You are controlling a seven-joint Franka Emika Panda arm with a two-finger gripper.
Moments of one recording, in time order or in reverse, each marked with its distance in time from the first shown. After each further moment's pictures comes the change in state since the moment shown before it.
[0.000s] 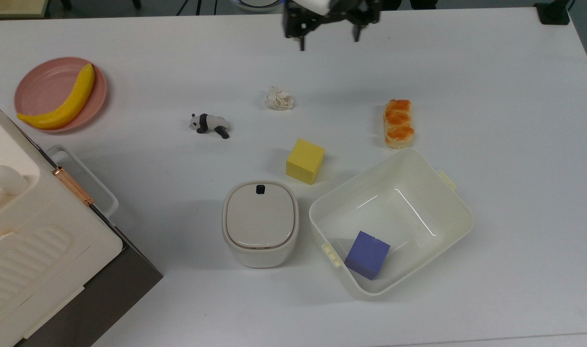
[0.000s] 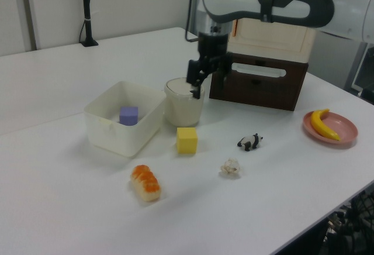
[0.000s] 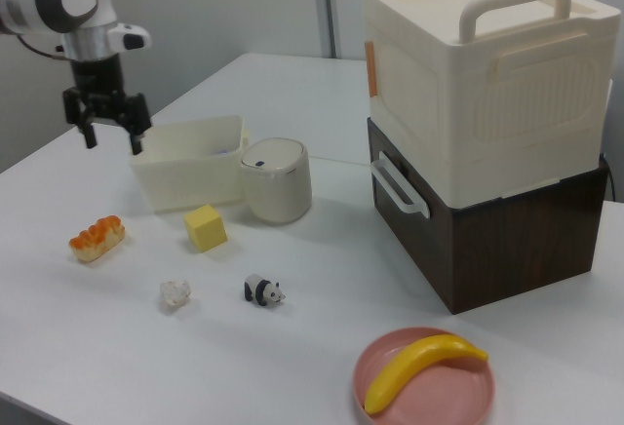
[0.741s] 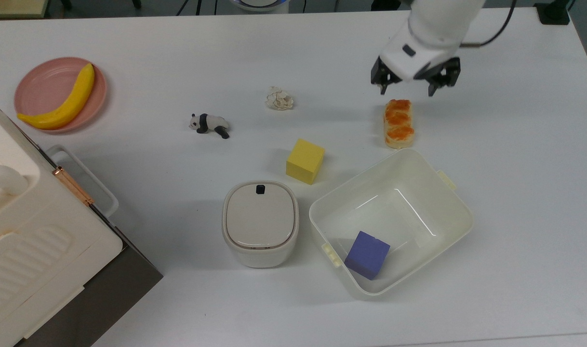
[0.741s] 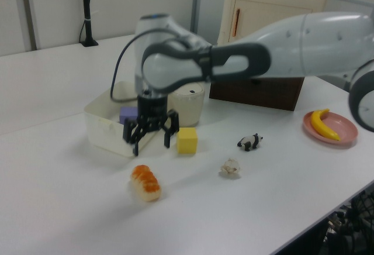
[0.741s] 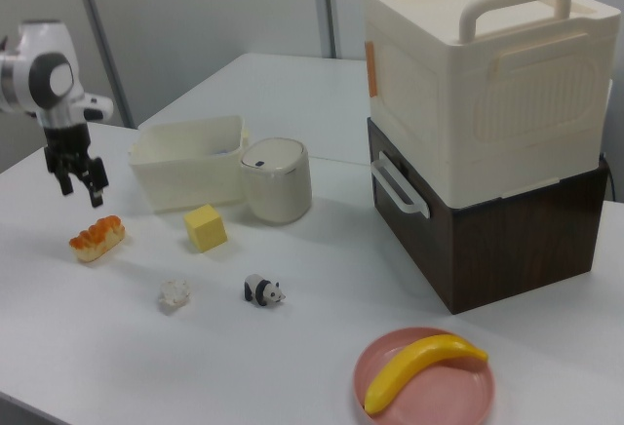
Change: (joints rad) arm 0.229 0.244 0.002 -0.023 0.035 0.267 0.456
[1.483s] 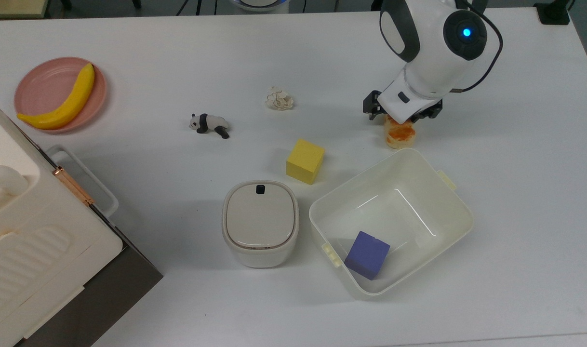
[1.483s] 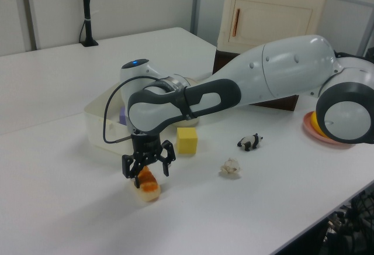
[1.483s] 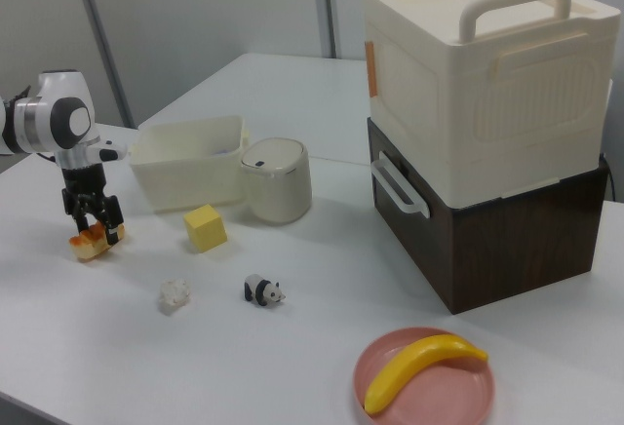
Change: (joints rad) arm 0.020 0.157 -0.003 0.001 -0.060 0.051 0.022
